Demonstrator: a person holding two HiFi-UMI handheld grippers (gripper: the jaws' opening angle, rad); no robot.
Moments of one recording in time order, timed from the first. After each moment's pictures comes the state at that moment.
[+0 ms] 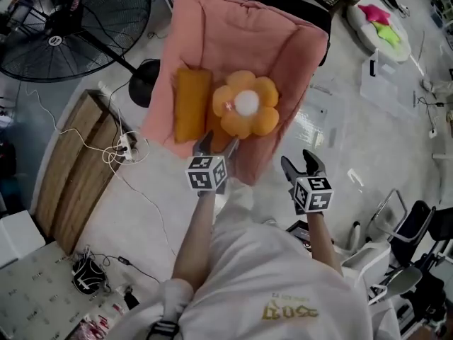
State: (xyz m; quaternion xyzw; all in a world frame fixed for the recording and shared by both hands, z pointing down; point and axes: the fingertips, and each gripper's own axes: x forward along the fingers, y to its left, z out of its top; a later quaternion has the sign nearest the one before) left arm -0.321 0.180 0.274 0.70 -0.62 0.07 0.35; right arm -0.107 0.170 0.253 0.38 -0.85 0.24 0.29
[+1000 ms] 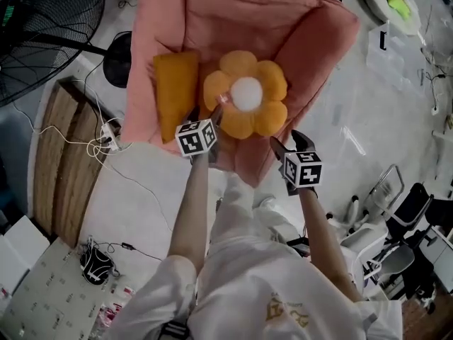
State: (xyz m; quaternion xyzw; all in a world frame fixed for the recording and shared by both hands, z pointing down) left arm -0.403 0.075 0.464 0.61 -0.62 0.12 0.47; right arm -0.169 0.092 0.398 0.36 -0.78 0.34 0.38
